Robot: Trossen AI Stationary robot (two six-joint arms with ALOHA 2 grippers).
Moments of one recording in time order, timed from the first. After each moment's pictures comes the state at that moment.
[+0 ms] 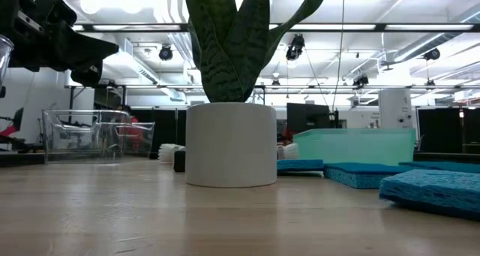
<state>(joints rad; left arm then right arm) 0.01 0.02 0.01 0.02 -0.01 -0.11 0.75 1.53 1.59 -1.57 -0.06 1.86</state>
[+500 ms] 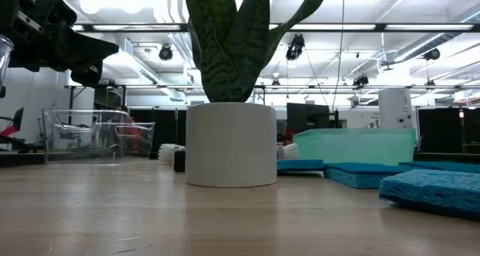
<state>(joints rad) 0.01 0.02 0.01 0.02 -0.01 -0.11 0.75 1.49 1.59 -1.57 -0.13 1.93</state>
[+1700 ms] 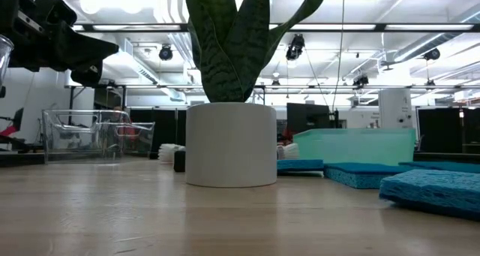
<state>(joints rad) 0.01 0.03 0.01 0.02 -0.01 -0.11 0.75 1.49 1.49 -1.56 -0.11 1.91</state>
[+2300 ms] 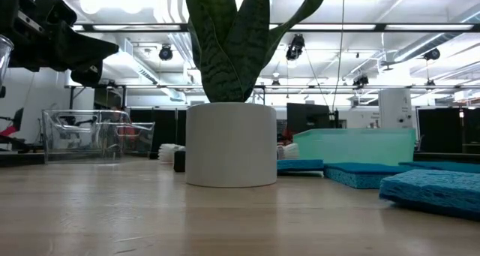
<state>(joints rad) 0.01 0.03 0.01 0.02 -0.01 -0.11 0.68 1.43 1.50 -1.57 -0.06 1.84</state>
